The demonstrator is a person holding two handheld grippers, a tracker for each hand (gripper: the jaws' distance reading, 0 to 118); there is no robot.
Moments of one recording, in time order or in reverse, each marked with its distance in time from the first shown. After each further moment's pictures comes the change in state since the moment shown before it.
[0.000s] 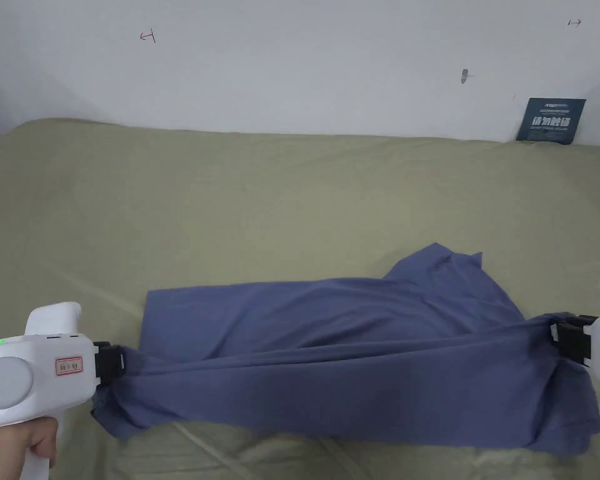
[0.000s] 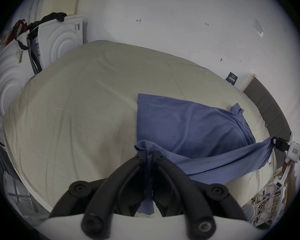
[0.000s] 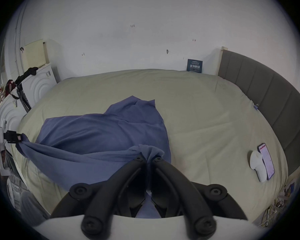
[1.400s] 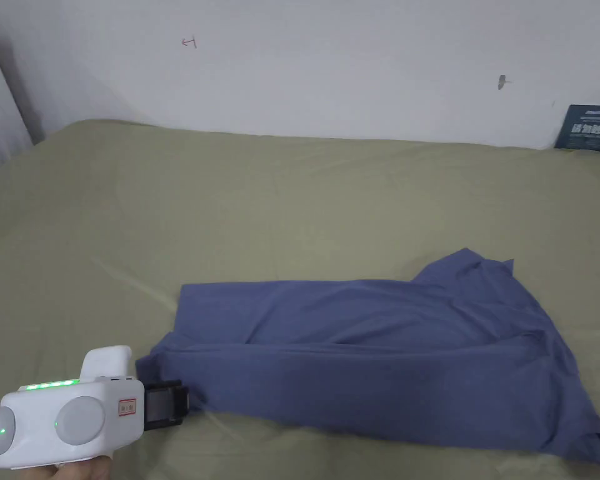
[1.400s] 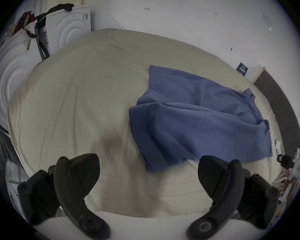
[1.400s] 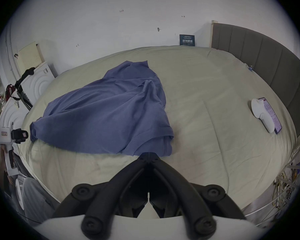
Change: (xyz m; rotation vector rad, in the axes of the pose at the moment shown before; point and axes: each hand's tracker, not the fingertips) left arm 0.001 -0.064 -0.027 -0.085 0.135 -0.022; right arm 0.011 -0.110 0.050 -0.118 0.022 -0.109
